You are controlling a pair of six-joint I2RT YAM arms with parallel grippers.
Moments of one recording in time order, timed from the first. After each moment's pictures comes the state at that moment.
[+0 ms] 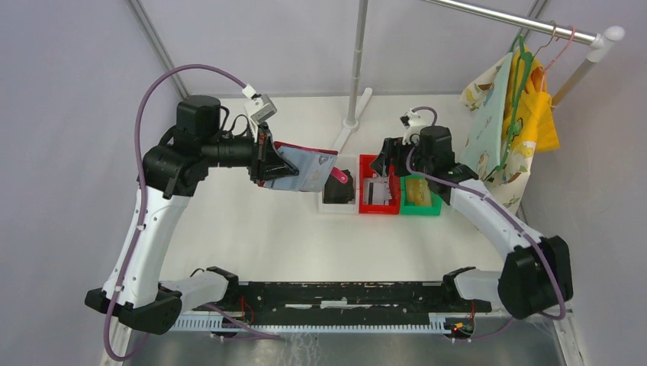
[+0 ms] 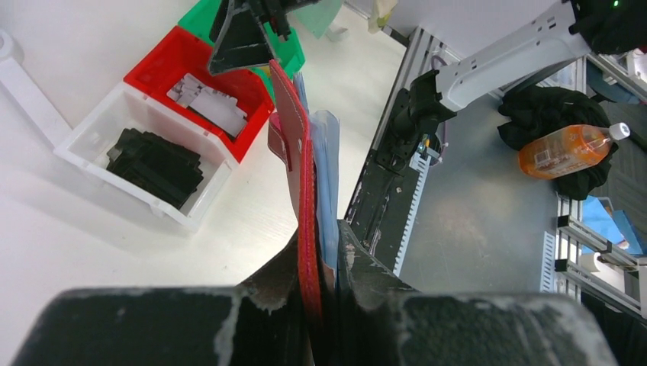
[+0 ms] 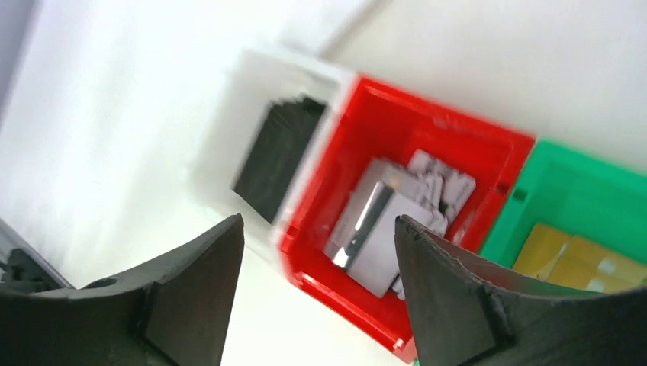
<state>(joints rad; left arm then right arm) -0.37 1.17 1.62 -1.02 0.87 0.06 0.33 1.34 0.89 -0.18 -0.31 0.27</state>
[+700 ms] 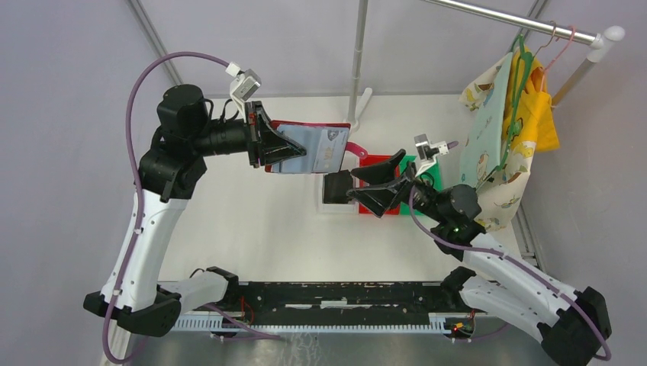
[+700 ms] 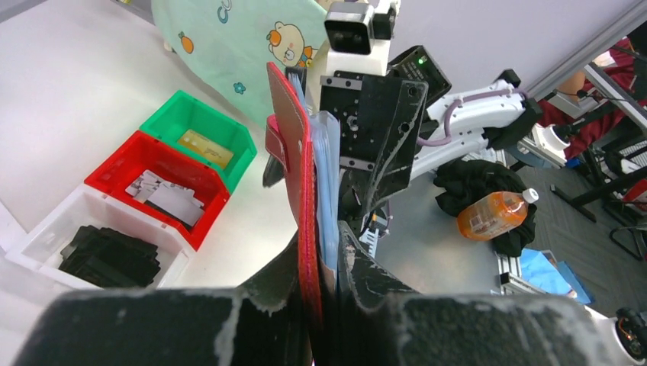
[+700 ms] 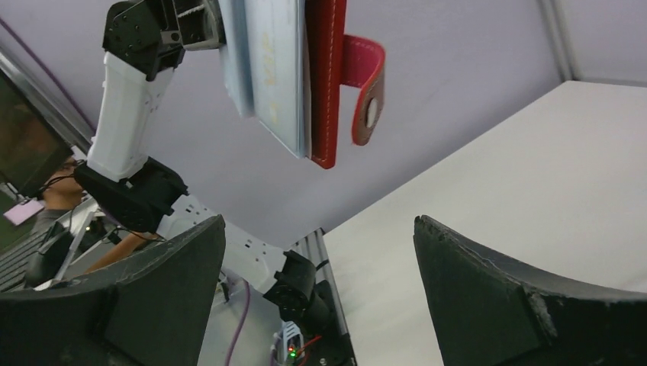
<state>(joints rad) -0.37 1.15 1.62 -0.65 0.98 -0.29 0.63 0.82 0.56 0.67 -0.48 0.78</state>
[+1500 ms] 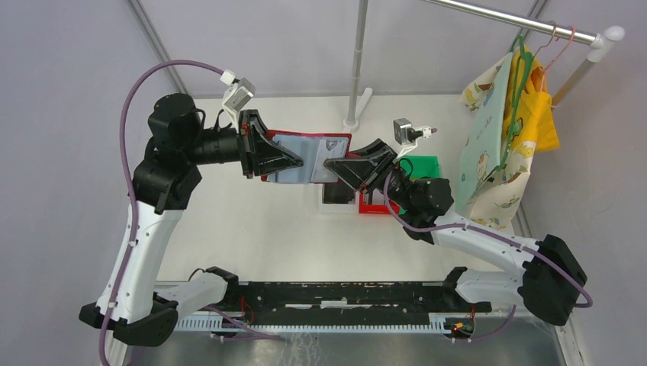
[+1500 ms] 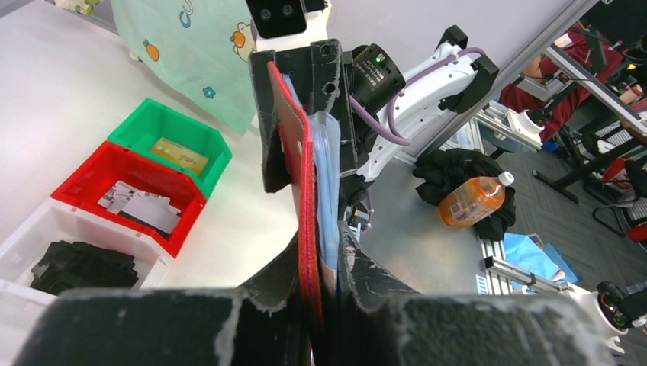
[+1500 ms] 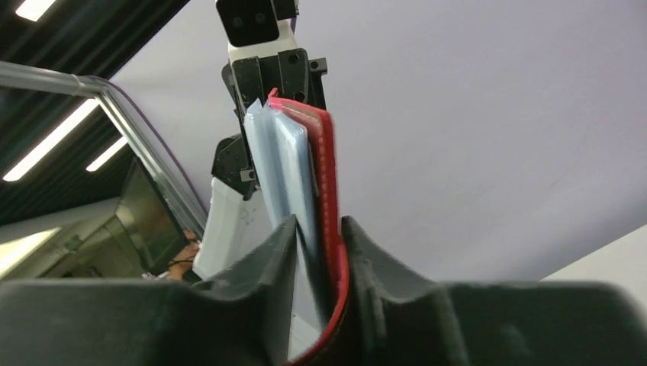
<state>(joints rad) -0.37 1.09 1.58 -0.60 1.05 -0.33 0.85 1.19 0.72 1.16 -0.26 0.99</state>
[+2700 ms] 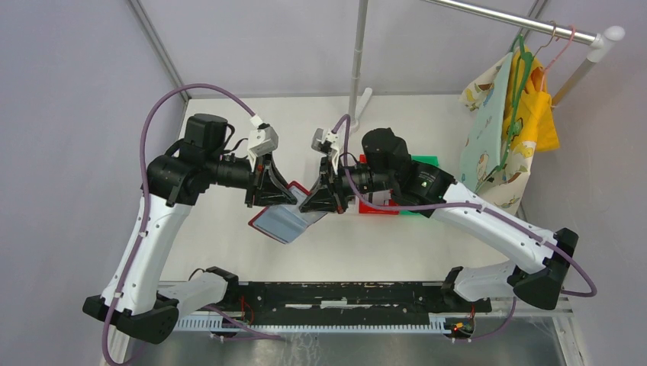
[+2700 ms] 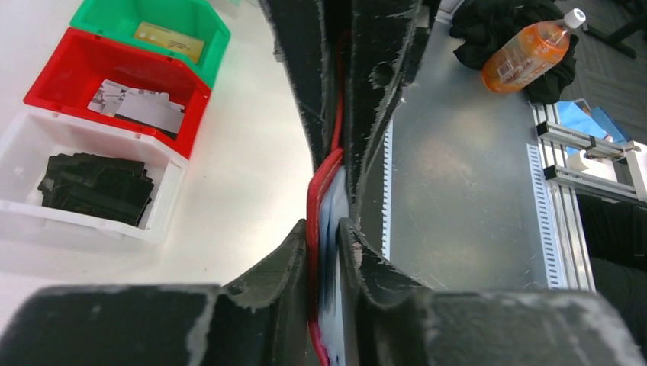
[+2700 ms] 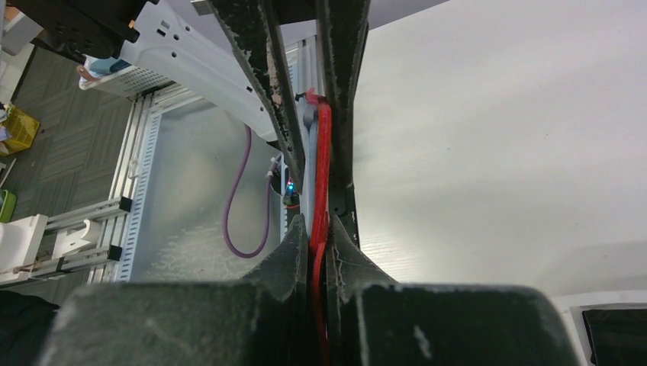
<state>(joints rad) -0.37 1.10 1.49 -1.11 1.09 0.36 0.96 1.29 1.35 -0.31 -0.63 0.24</state>
